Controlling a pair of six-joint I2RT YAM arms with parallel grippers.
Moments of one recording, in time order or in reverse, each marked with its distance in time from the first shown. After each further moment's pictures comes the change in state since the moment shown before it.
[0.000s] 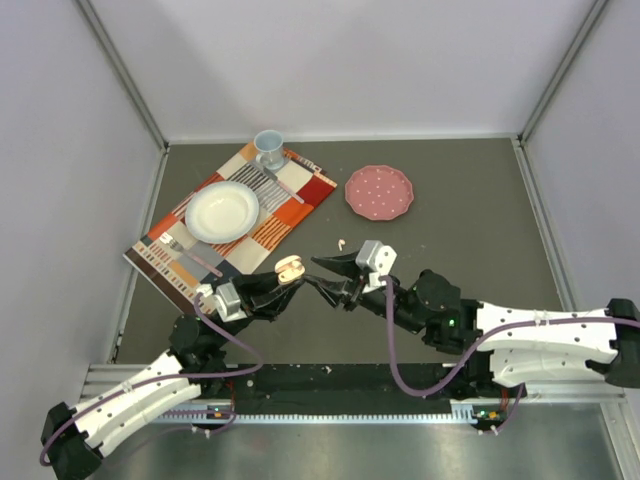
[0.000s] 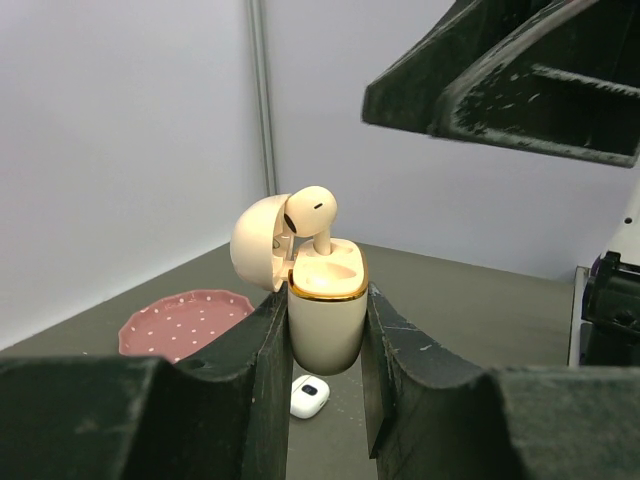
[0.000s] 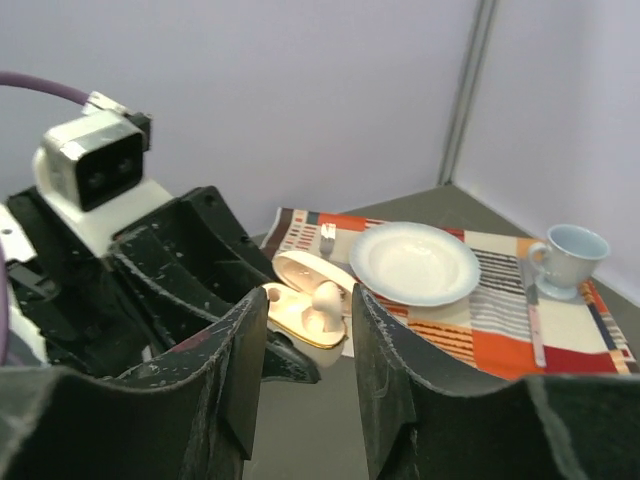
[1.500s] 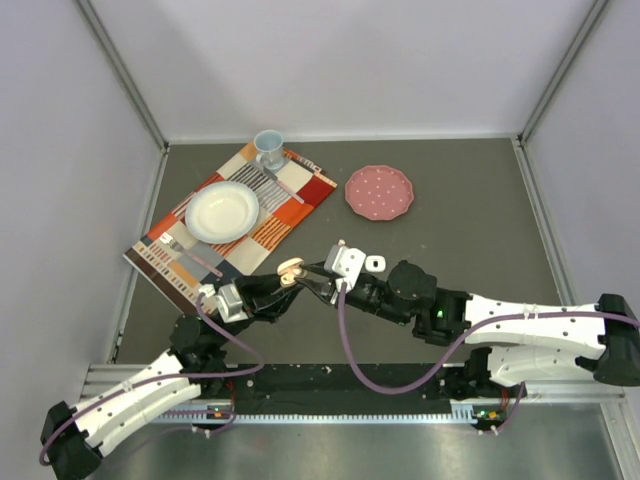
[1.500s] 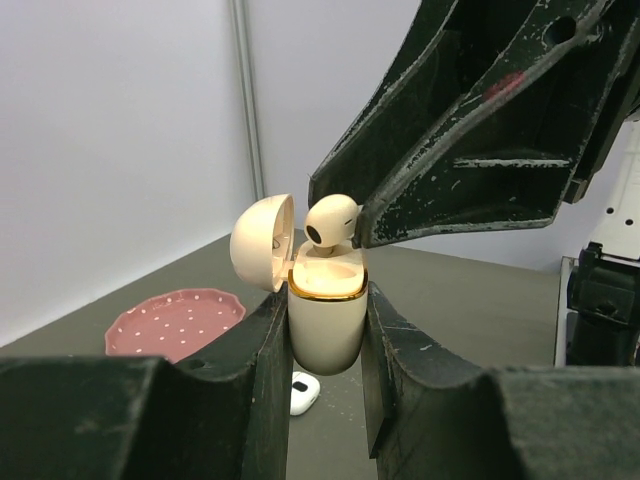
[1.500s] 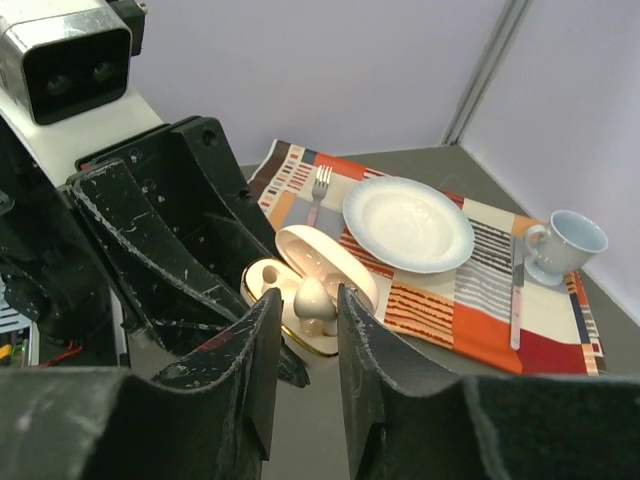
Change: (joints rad) left arm 0.000 0.009 0.000 0.000 0.032 -0.005; right arm -0.032 0.093 0.105 -0.195 -0.071 -0.105
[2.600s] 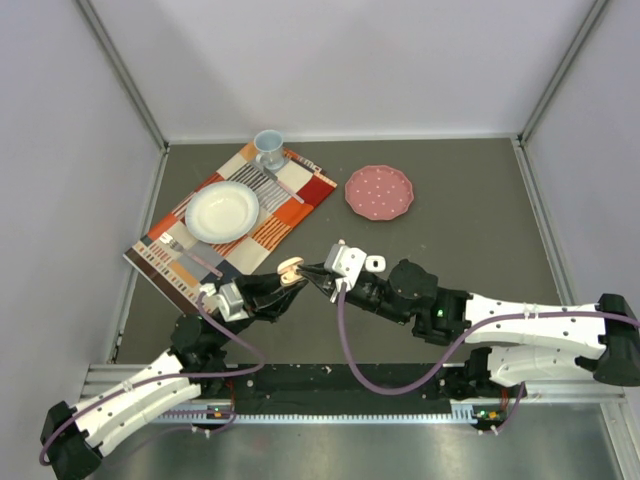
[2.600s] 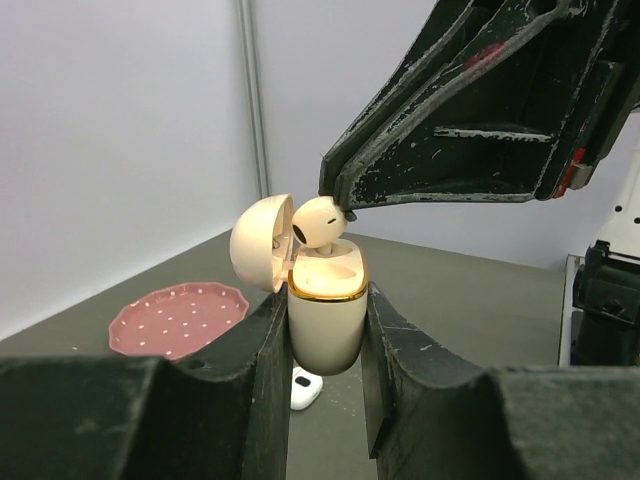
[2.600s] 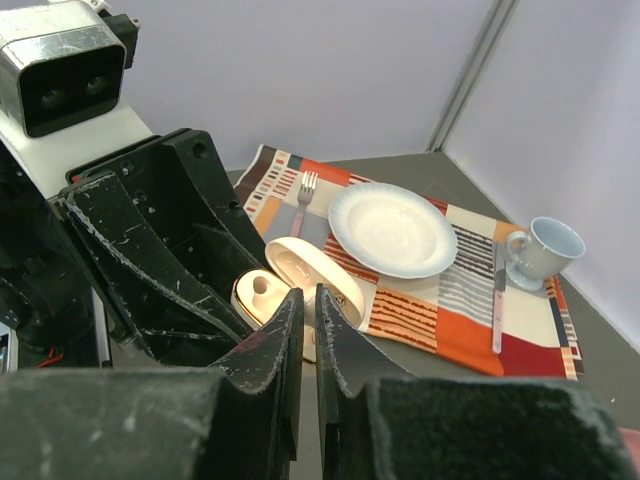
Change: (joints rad) left arm 0.000 0.003 0.000 -0.005 -0.011 0.000; right arm 0.000 0.002 0.008 0.001 0.014 -0.032
